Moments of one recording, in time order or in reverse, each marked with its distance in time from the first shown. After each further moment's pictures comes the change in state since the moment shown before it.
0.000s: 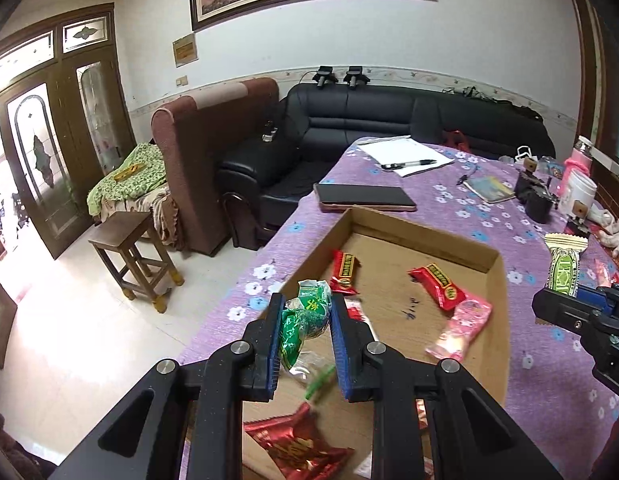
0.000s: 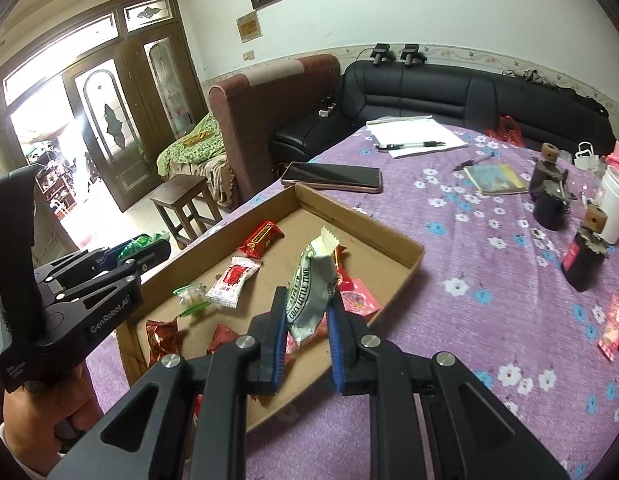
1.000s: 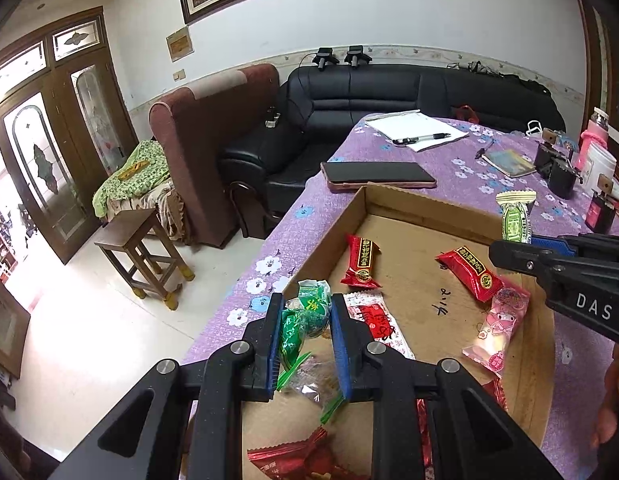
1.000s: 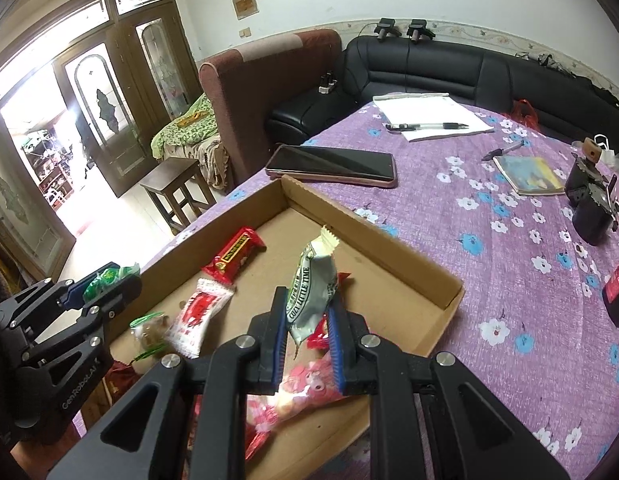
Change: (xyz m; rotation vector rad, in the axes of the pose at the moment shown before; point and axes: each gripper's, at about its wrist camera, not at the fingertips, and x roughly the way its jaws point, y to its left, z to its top) left arm 0.042 -0.002 0.001 0.059 0.057 0.041; right arm 0.088 -0.012 0.032 0.004 0.087 -0.001
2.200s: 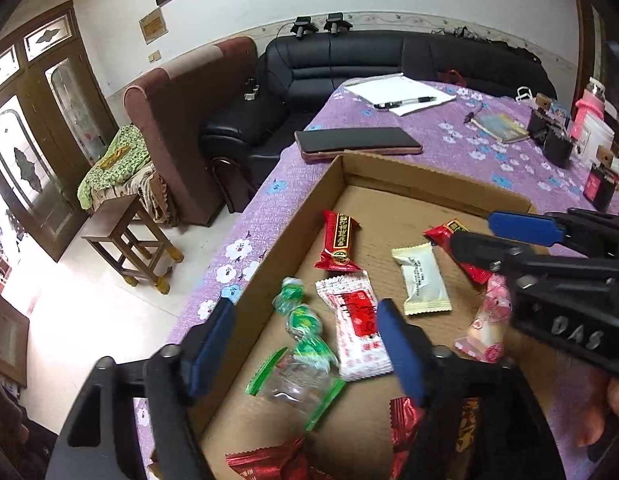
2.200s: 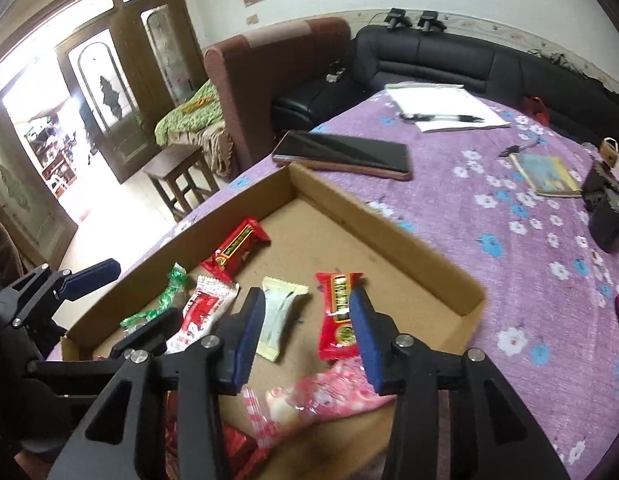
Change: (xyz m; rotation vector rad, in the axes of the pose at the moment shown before) left arm 0.019 -0.014 0.007 0.059 0.116 -0.040; right arm 0.015 0.004 0.004 -0.020 0.031 0.010
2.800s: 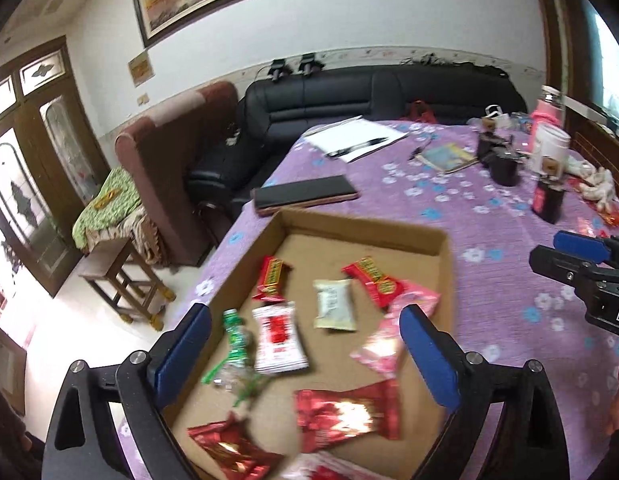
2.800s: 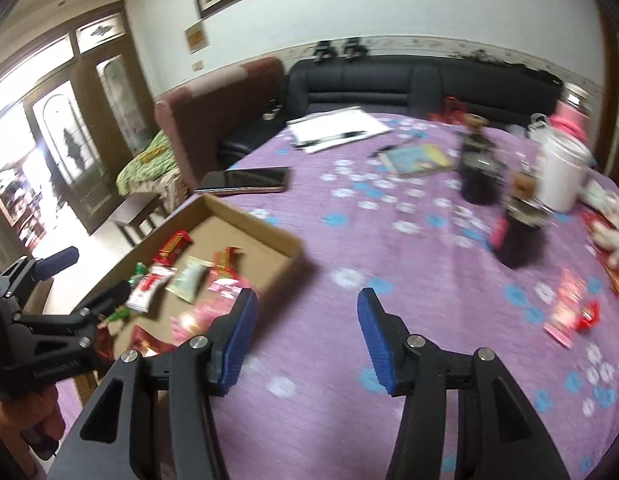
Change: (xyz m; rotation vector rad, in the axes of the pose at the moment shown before) left arm -0.071 -0.064 0.003 0.071 -0.147 -0.037; right arm -0.124 -0.090 -0.064 0.155 -0.133 -0.139
